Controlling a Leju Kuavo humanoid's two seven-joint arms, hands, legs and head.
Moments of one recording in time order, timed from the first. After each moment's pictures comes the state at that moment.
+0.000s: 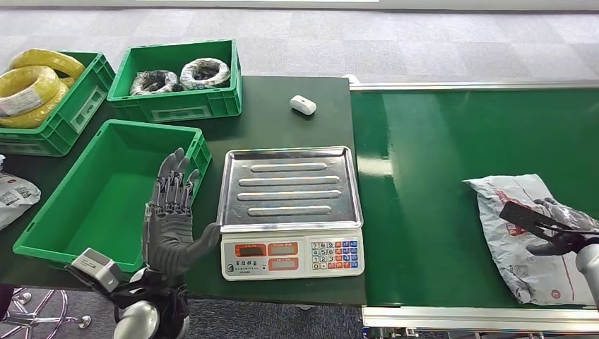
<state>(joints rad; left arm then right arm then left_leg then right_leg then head) -0.05 -0.01 -0.30 -1.83 0.07 0.30 -0.67 -0.80 -0.63 0.30 -0.34 1.05 0.17 -0.18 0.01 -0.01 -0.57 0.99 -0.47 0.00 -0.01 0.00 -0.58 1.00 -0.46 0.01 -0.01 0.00</state>
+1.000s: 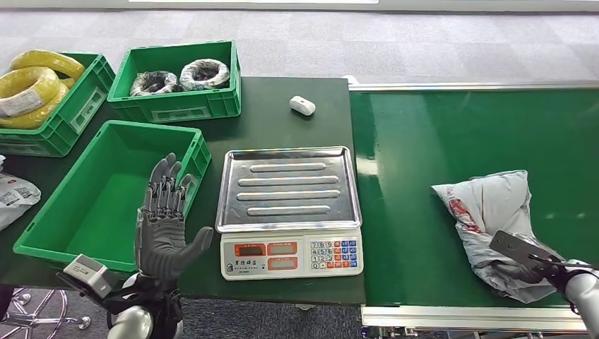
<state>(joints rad) -0.01 0.01 -0.27 -1.84 0.07 0.31 -0.68 -0.60 -0.64 0.37 -0.51 0.73 0.38 -0.48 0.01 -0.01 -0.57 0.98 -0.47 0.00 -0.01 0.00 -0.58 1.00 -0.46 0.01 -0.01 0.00</state>
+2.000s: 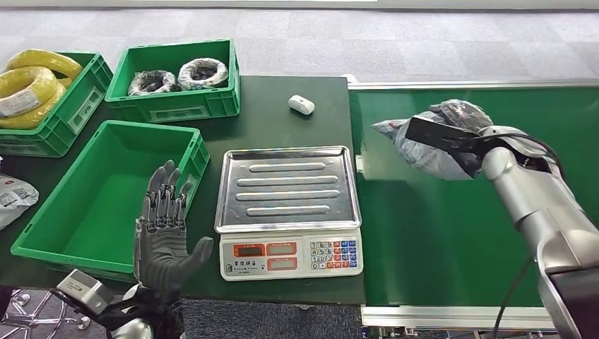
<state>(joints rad) 0.03 -0.02 -0.30 -1.88 0.05 0.30 -0.69 -1.12 -0.30 0.65 -0.57 0.82 0.19 -0.24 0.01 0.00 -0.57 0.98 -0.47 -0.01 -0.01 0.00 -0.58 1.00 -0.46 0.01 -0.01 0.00</state>
